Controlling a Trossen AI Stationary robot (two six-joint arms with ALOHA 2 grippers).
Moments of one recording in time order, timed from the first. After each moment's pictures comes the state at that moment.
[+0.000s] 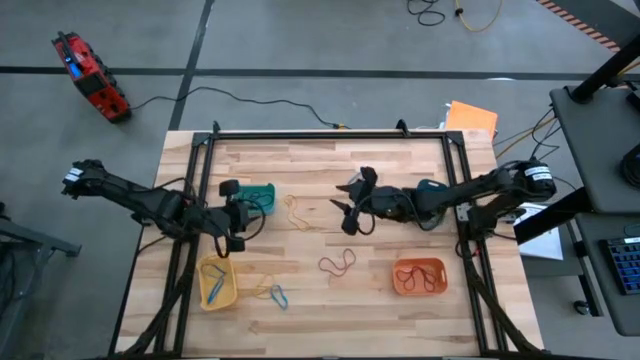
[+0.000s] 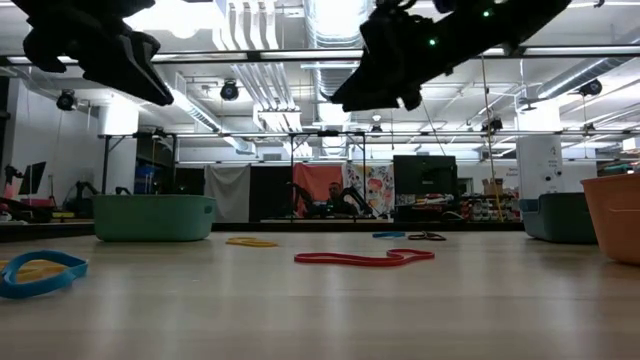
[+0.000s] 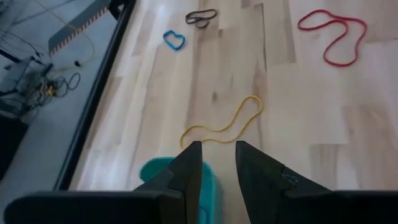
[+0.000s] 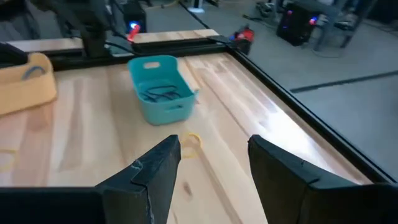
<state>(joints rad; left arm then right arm) -0.33 0.85 0.67 -0.63 -0.58 -0.04 0.04 1.51 0.82 0.34 0.41 0.06</state>
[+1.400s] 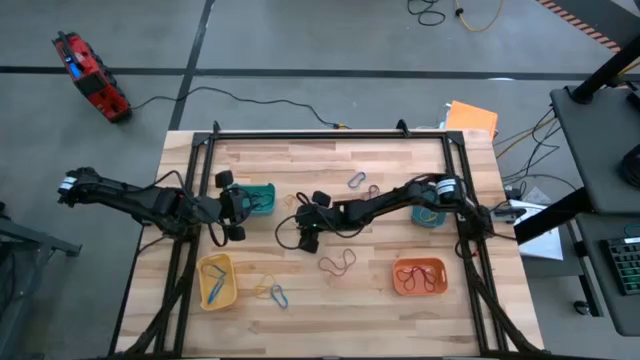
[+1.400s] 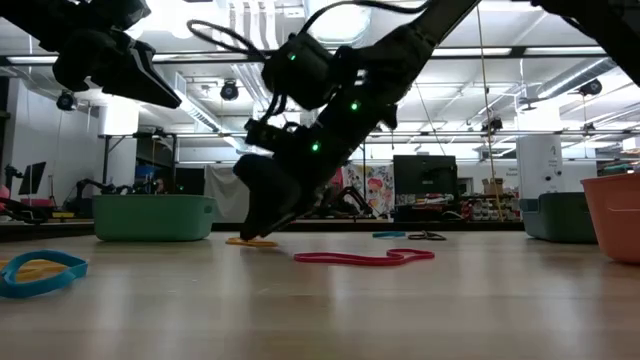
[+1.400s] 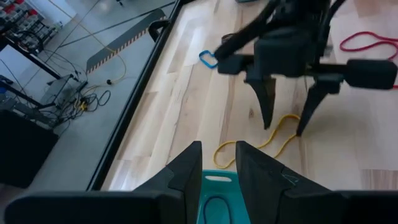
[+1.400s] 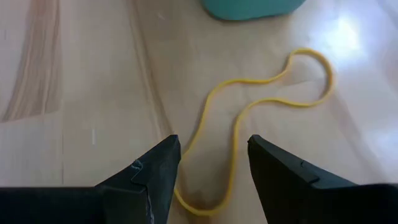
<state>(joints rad) -0.22 0.70 0.53 -0.44 -0.62 0.10 0.01 2.21 1.43 -0.02 0.22 0.15</state>
